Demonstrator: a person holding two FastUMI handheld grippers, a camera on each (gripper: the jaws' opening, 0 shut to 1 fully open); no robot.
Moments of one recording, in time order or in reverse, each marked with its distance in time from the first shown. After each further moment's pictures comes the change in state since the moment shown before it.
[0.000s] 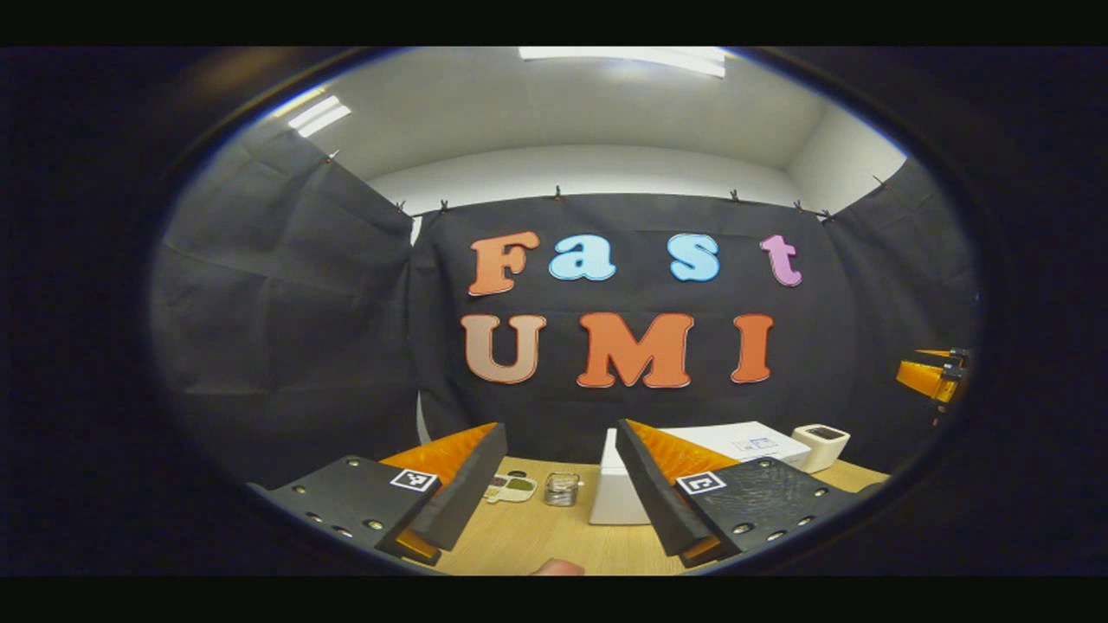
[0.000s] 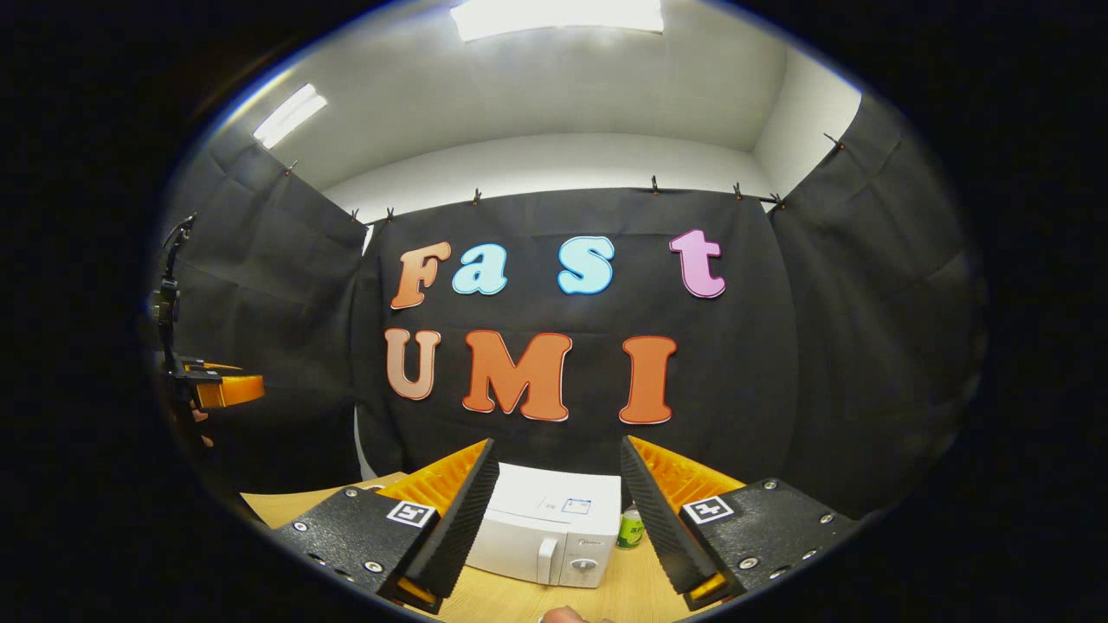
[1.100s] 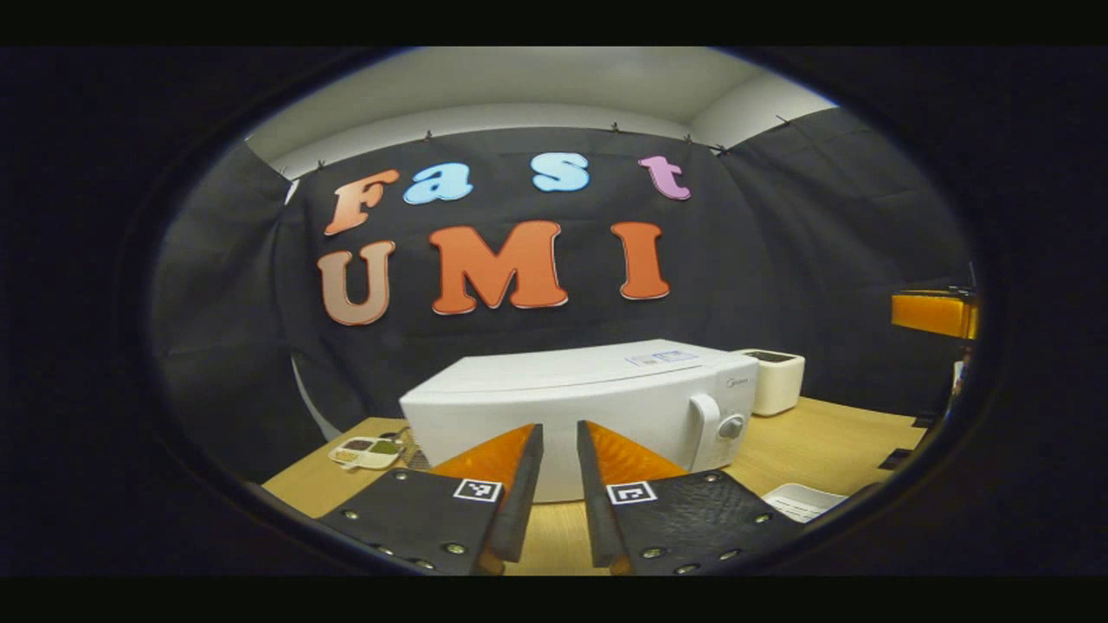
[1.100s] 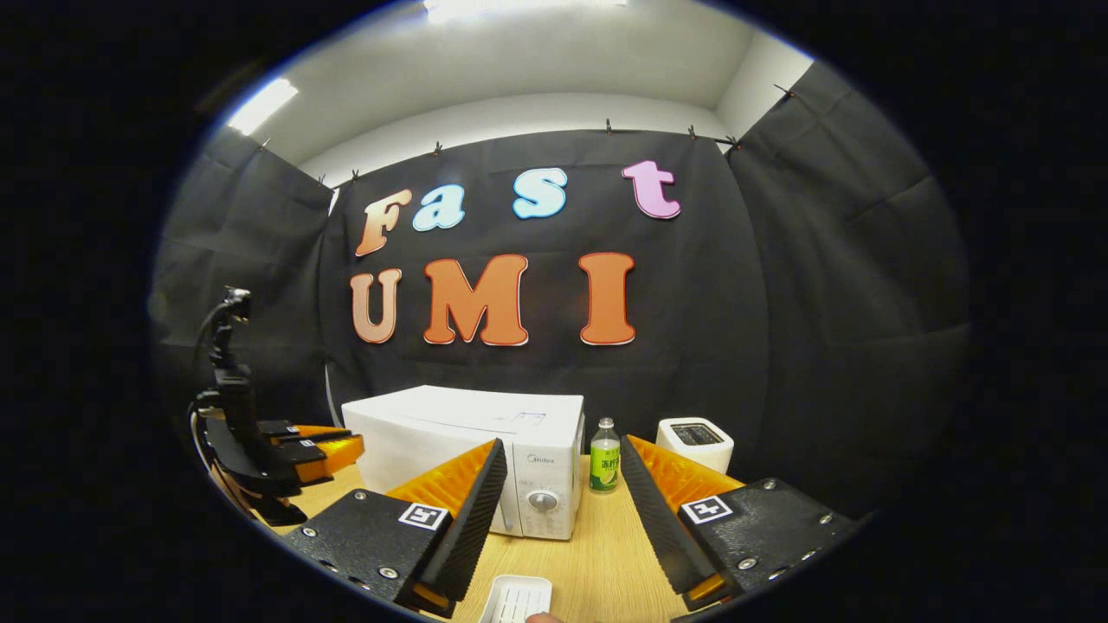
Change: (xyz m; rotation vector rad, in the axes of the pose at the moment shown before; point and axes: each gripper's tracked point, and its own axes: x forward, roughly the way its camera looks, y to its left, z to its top) left arm 0.071 -0.203 -0.218 0.105 0.114 -0.281; right arm -0.020 -0.064 -0.152 0.030 0.138 -0.096
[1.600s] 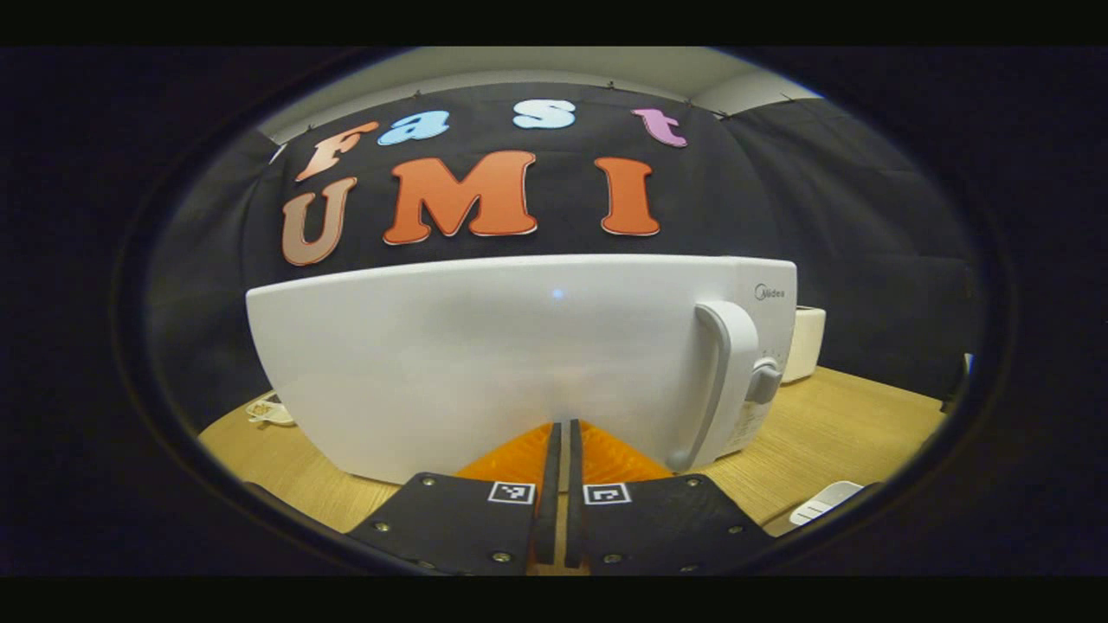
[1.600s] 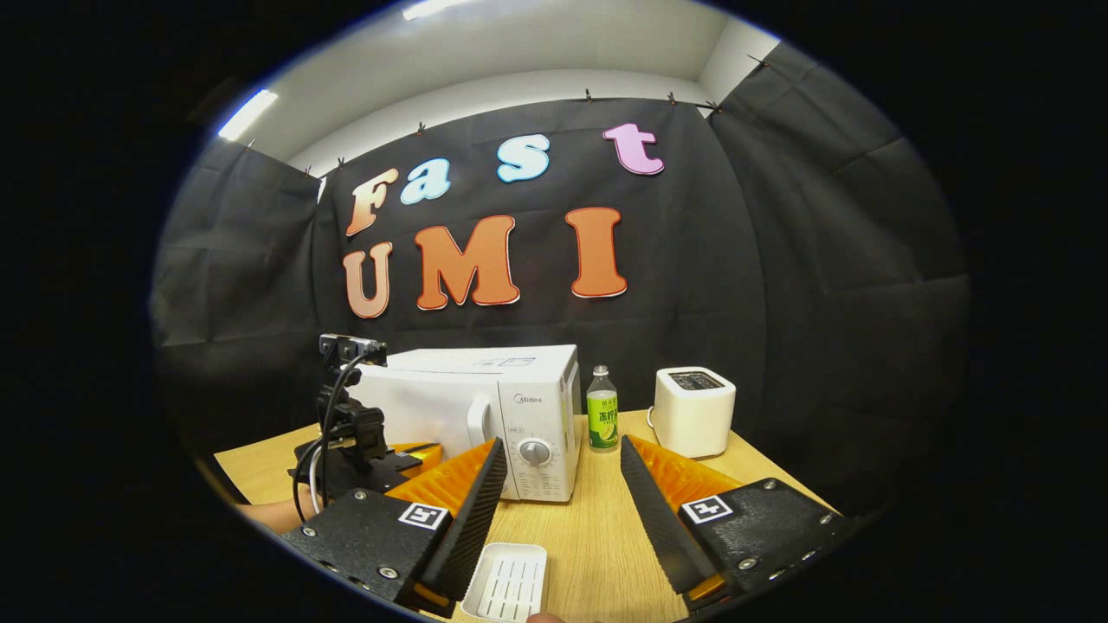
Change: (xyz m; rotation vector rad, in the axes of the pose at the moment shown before) left arm 0.122 -0.087 -0.158 -0.043 0.153 -0.054; right arm -0.009 -0.018 -0.083 0.072 0.105 -0.004
